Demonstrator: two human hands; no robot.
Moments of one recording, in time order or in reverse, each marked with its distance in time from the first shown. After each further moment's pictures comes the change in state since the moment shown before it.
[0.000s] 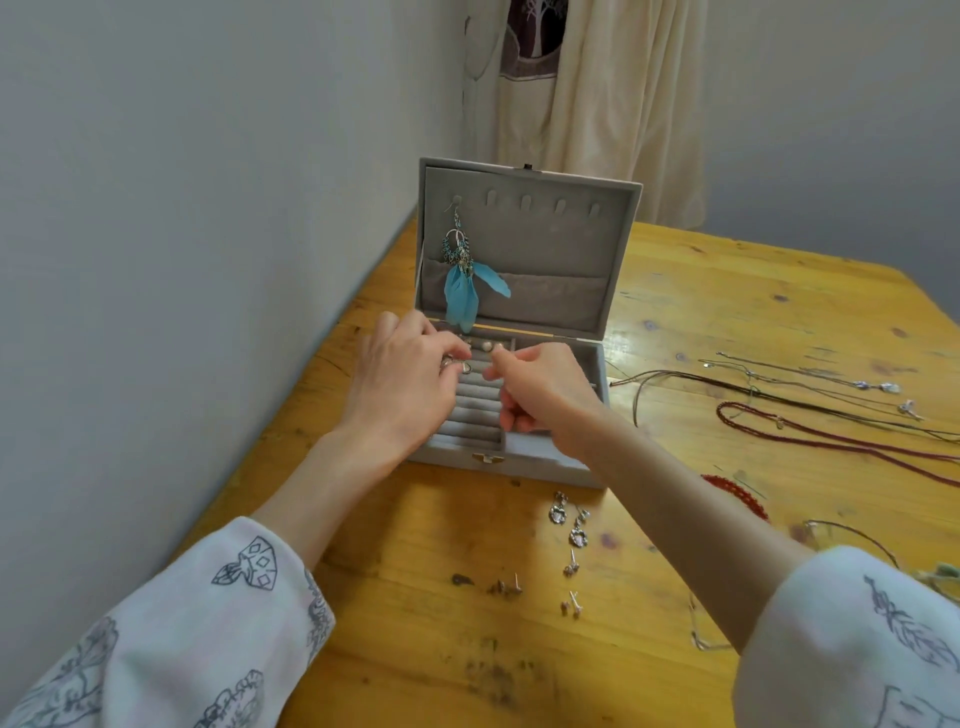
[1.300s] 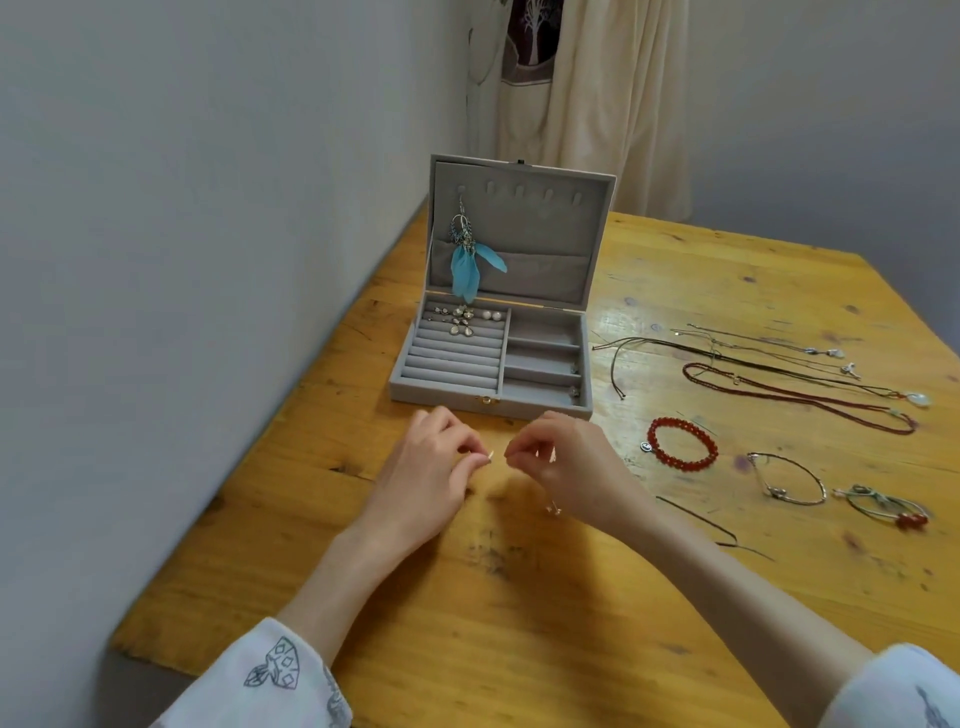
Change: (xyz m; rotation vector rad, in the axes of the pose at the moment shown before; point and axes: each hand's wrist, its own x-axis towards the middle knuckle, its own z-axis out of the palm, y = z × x) left_hand -0.120 0.019 0.012 -0.261 -0.149 0.040; right_hand -0.102 0.062 -0.015 -0.510 -0.075 -0.451
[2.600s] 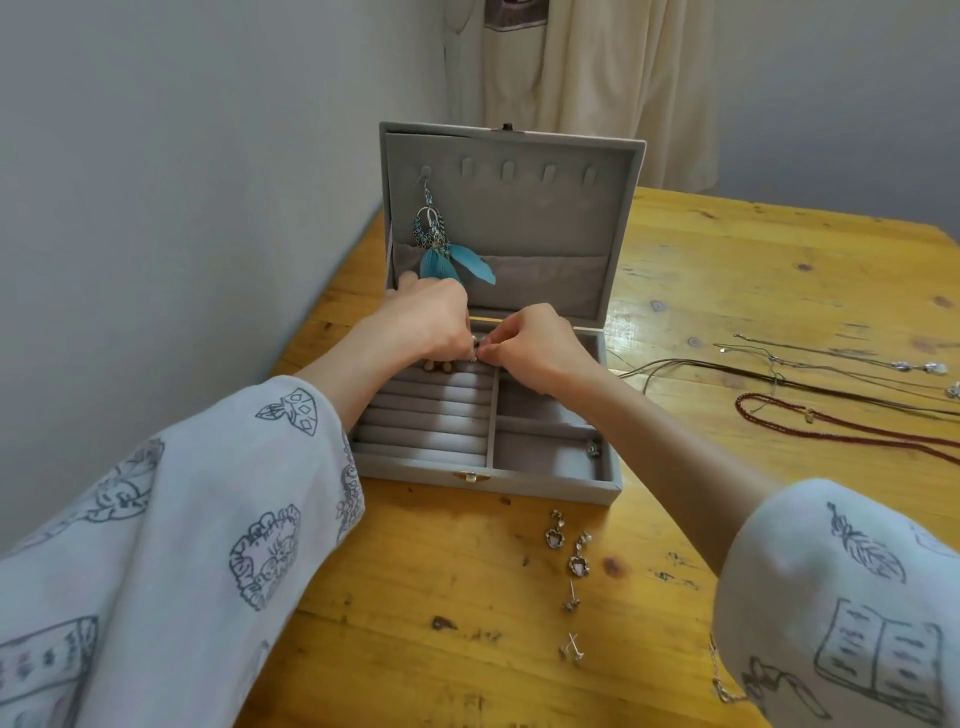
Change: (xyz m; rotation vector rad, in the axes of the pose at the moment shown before) left_hand 0.212 -0.021 -0.018 0.461 -0.304 -0.215; right_hand 0.175 0.036 -0.012 0.219 0.046 0.317
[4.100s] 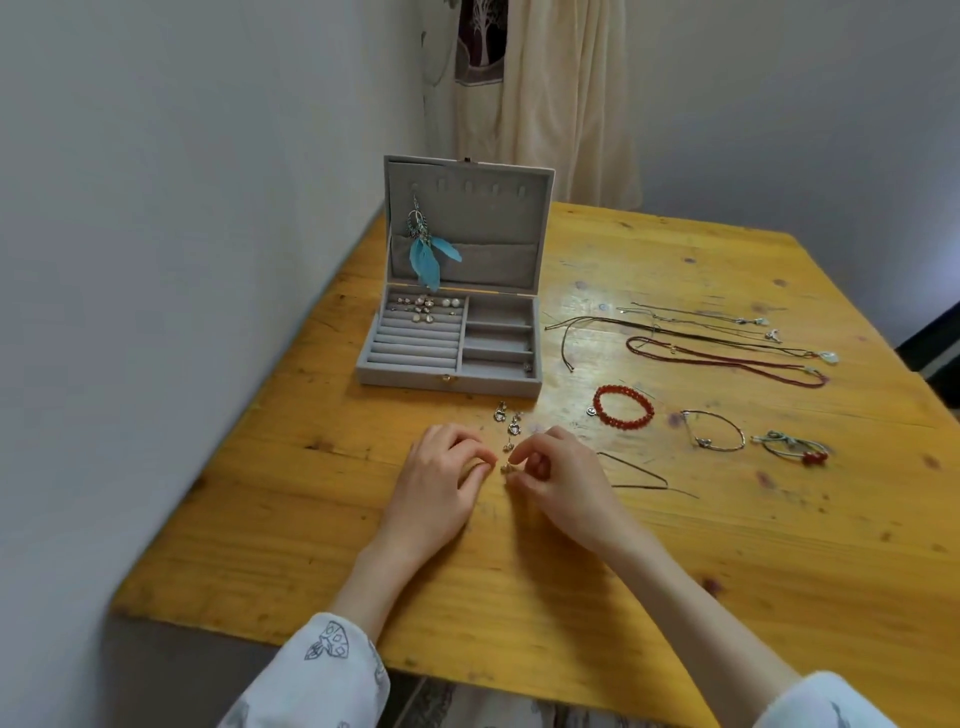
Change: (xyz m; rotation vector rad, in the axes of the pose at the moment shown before) left_hand -0.221 0.032 0.112 -0.469 0.394 0.313; right_hand -0.225 0.062 0.006 -0.133 0.102 -0.194
